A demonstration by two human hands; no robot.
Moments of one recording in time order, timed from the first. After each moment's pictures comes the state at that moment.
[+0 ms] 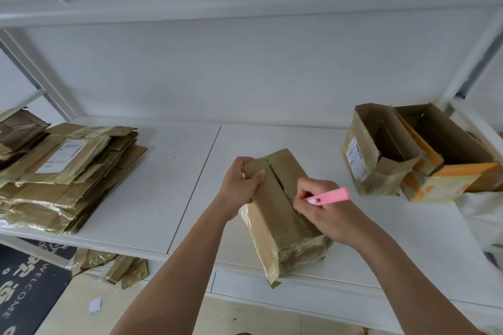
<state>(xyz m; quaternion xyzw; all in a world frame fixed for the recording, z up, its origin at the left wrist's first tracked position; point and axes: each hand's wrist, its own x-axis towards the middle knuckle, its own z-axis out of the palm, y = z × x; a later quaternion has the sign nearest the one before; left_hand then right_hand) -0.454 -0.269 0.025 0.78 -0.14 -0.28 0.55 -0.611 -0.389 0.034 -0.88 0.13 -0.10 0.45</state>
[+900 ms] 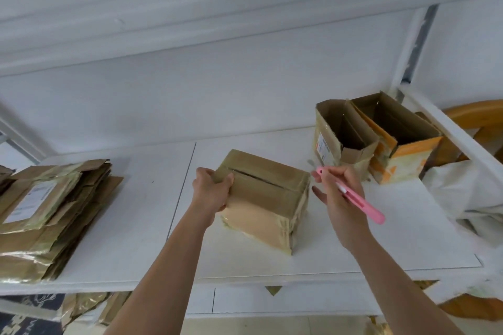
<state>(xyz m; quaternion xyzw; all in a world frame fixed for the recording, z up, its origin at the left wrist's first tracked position) -0.450 -0.279 0.037 0.84 -0.09 -0.22 0.49 -0.649 -0.407 0.001 -0.59 0.26 -0.45 0.61</state>
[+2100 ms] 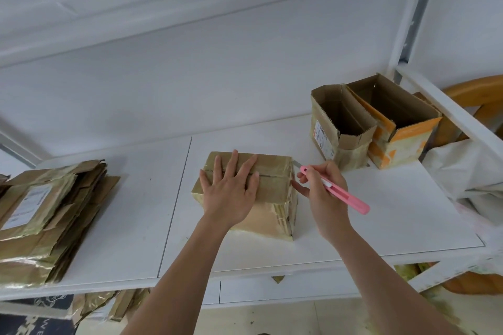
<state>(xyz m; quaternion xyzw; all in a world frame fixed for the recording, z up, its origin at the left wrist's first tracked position) -0.478 -0.290 0.016 0.90 -0.42 -0.05 0.06 -0.625 -0.390 -0.006 -0.54 0.34 -0.46 0.62</state>
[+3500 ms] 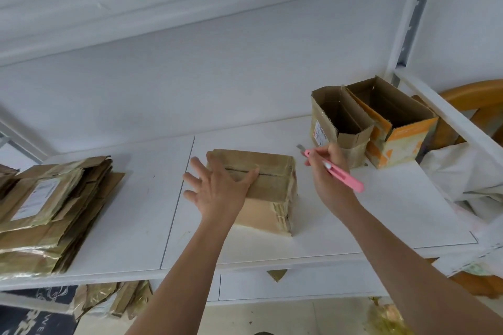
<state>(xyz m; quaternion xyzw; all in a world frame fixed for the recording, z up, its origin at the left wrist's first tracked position) -0.500 -0.281 0.040 0.97 -0.19 -0.02 0.14 -0.632 -0.417 0.003 -0.66 0.27 -0.43 0.55</state>
